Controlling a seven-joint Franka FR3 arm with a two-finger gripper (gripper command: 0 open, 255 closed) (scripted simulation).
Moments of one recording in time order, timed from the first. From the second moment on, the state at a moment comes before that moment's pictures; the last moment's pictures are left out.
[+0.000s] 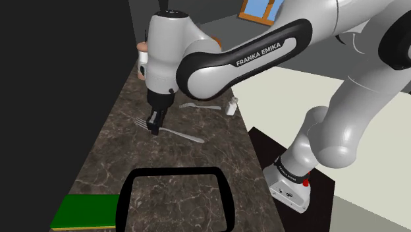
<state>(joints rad) 0.36 0.08 0.32 -2.12 -0.02 2.24 0.14</state>
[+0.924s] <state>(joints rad) 0.41 -0.06 0.37 -2.16 0.04 2.15 0.21</state>
